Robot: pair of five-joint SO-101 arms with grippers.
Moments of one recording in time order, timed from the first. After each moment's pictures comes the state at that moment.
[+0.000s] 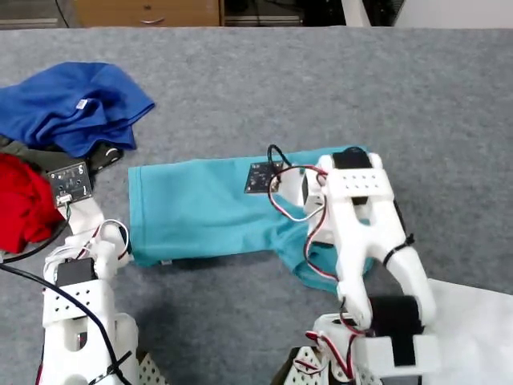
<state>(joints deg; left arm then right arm) -16.1 -61.5 80.4 43.3 -3.5 -6.9 -9.1 35.6 76.7 65.1</state>
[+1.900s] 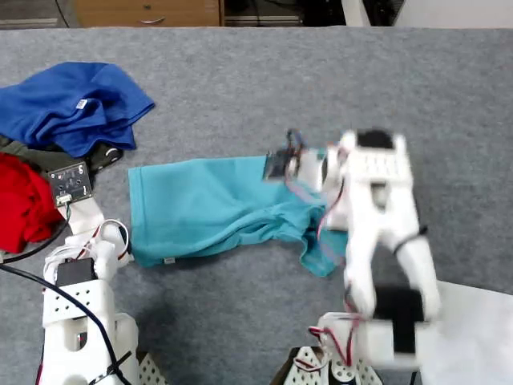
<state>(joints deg) -16.1 -61.5 80.4 43.3 -3.5 -1.7 -10.0 32.1 79.3 74.1</state>
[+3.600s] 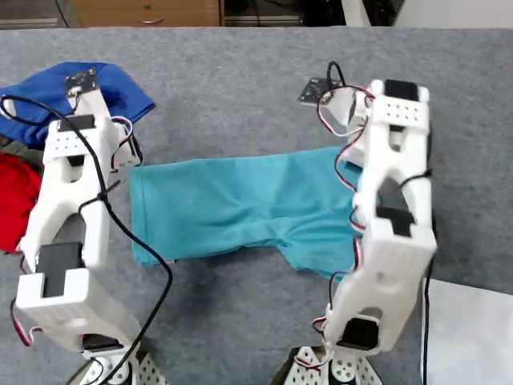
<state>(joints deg) -11.3 9.2 8.3 62.4 1.9 6.8 34.6 -26.0 85.8 60.9</state>
